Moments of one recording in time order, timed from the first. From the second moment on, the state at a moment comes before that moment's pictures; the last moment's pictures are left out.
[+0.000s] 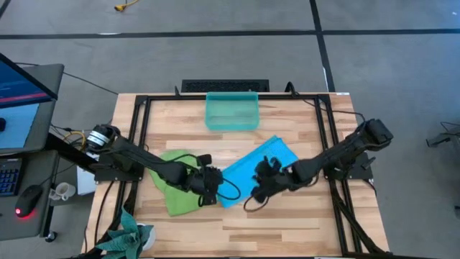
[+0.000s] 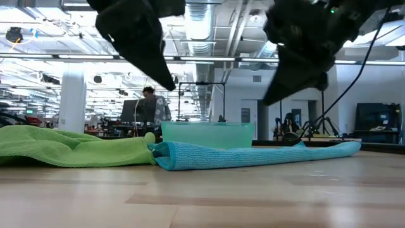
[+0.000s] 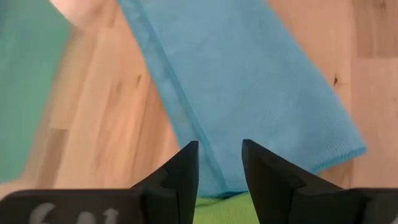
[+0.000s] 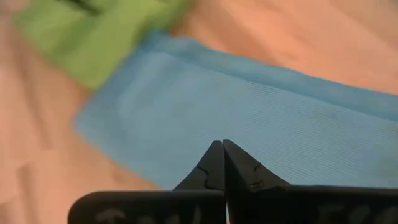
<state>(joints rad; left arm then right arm) -0.37 1.68 1.13 -0.49 -0.48 -0.34 0.43 1.60 0.89 -0.25 0.45 0.82</state>
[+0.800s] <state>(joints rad) -0.33 1.66 1.11 -0.56 -0.54 -0.40 0.43 1.87 0.97 -0.16 0.21 0.80</state>
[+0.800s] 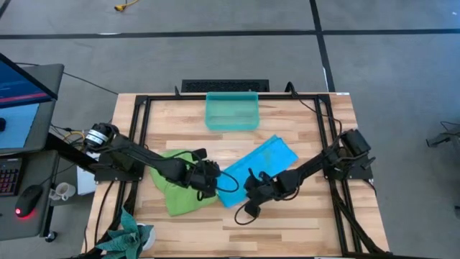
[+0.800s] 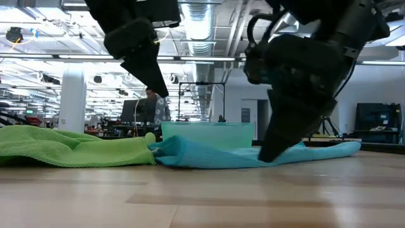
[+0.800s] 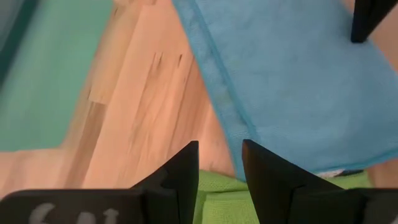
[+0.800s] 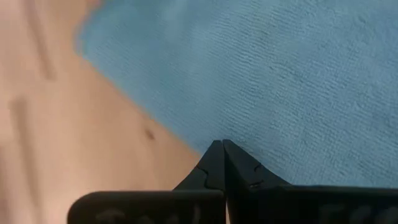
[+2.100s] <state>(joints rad) -0.28 1.66 1.11 -0.54 -0.54 -0.39 0.92 1.58 0.97 -0.86 0.45 1.38</state>
